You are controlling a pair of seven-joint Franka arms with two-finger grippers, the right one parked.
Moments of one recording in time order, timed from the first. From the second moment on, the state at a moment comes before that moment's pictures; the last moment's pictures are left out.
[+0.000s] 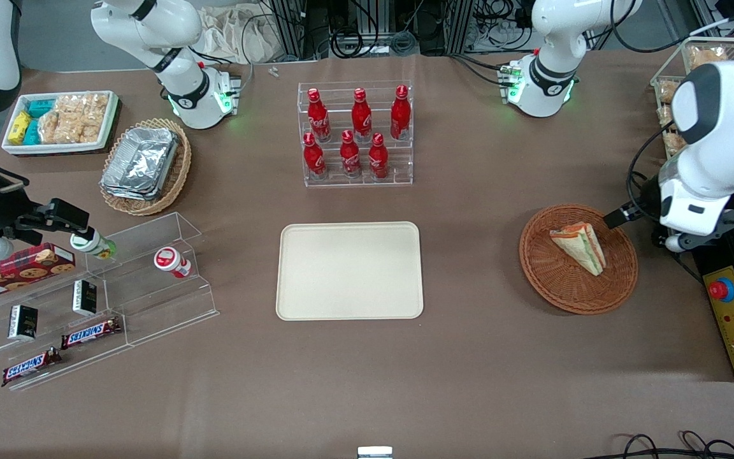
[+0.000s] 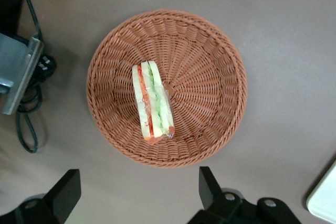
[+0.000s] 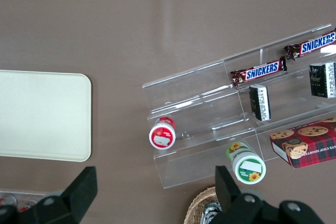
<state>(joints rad) 0.25 -0.01 -0.27 -2.06 0.02 1.98 -0.47</state>
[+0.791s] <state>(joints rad) 0.25 0.03 -0.27 -2.34 0.02 2.39 -0.61</state>
